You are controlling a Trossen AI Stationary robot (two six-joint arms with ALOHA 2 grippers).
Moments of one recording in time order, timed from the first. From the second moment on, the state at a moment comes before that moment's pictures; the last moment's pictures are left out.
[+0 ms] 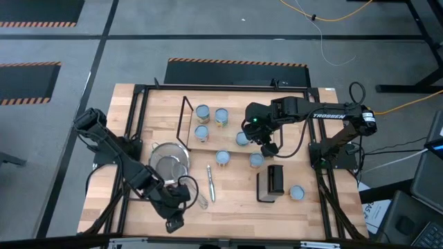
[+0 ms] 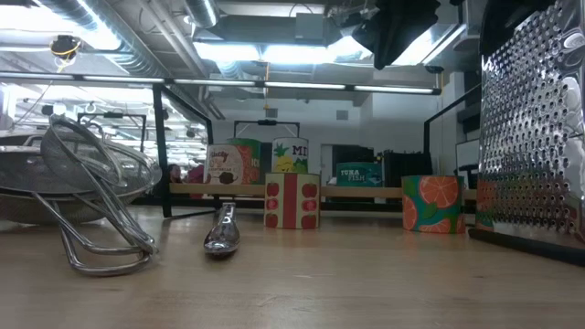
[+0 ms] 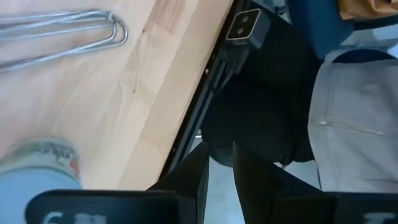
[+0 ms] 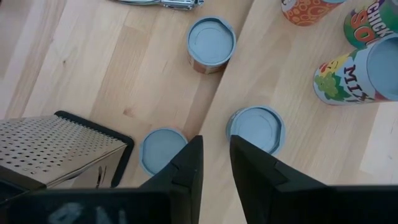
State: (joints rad) left arm -0.72 1.53 1.21 -0.54 0.04 -1.30; right arm -0.05 1.56 1.52 -1.12 -0.13 -0.38
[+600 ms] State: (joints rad) left arm -0.72 1.53 1.21 -0.84 0.04 -1.46; right arm -0.05 1.56 1.52 -1.12 -0.13 -0.38
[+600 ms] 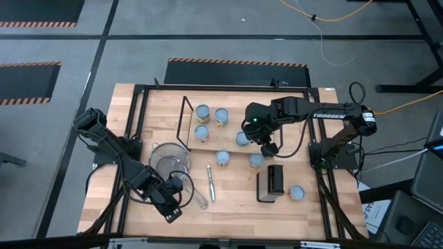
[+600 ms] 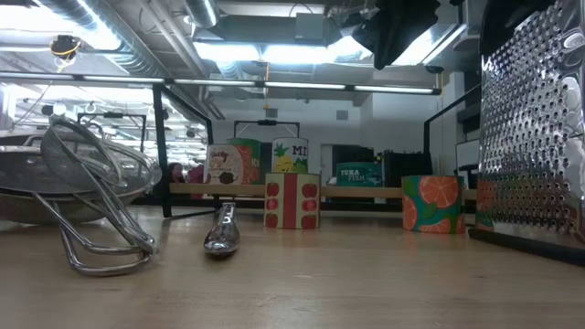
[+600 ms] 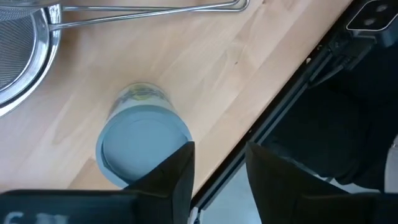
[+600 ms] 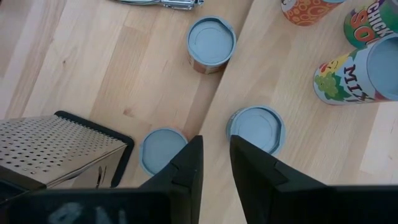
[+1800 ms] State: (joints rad) left arm -0.72 1.68 1.21 -0.89 0.07 -1.46; right arm -0.05 1.56 1.52 -1.12 -0.13 -0.38
